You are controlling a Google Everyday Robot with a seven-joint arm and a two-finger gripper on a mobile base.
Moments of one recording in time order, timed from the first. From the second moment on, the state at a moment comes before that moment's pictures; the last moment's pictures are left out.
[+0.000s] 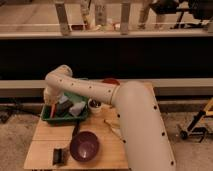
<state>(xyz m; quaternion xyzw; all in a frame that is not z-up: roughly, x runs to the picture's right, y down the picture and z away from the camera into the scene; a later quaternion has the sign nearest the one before) -0.326 0.053 0.846 -0.05 -0.37 -0.59 0.72</state>
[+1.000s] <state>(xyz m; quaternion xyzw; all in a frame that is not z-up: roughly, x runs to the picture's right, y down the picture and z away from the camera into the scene) -0.312 0.048 0.886 -0.09 -0.35 -0.60 0.72</state>
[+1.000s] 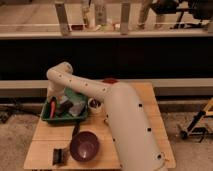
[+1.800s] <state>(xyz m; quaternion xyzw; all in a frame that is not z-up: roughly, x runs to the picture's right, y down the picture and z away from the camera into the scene) -0.319 0.056 0.907 -0.09 -0.36 -0.61 0.70</state>
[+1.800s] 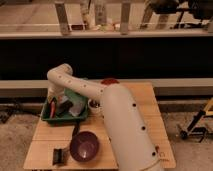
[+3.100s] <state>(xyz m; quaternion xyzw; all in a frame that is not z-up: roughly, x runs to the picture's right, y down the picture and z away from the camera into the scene) -0.318 0.070 0.912 -0.08 -0.37 -0.63 0.68</state>
